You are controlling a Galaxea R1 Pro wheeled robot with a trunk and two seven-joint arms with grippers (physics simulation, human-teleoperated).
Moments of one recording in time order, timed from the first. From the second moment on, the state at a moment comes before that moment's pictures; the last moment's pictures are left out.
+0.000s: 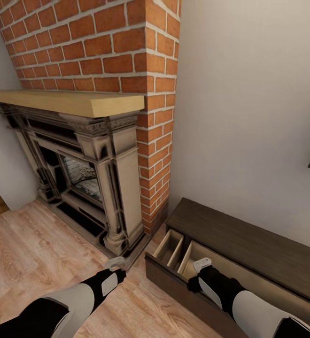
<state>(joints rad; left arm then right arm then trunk) -0.83 -0.13 -0.26 0.01 0.59 0.09 0.29 -0.72 -0.02 0.77 -0.37 -0.51 0.52 -0.13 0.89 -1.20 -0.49</state>
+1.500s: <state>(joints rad) -0.81 -0.13 -0.26 0.01 0.59 -0.01 0.29 -0.65 -0.03 0.77 -0.34 -0.51 0.48 -0.13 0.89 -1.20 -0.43</state>
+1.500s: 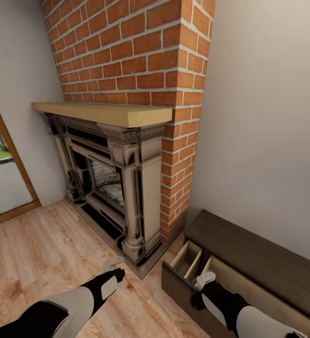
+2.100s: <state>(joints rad) -0.76 -0.07 -0.25 0.02 0.66 -0.01 0.18 -0.56 -0.04 0.77 -0.15 -0.51 0.19 -0.12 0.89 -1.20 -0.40</state>
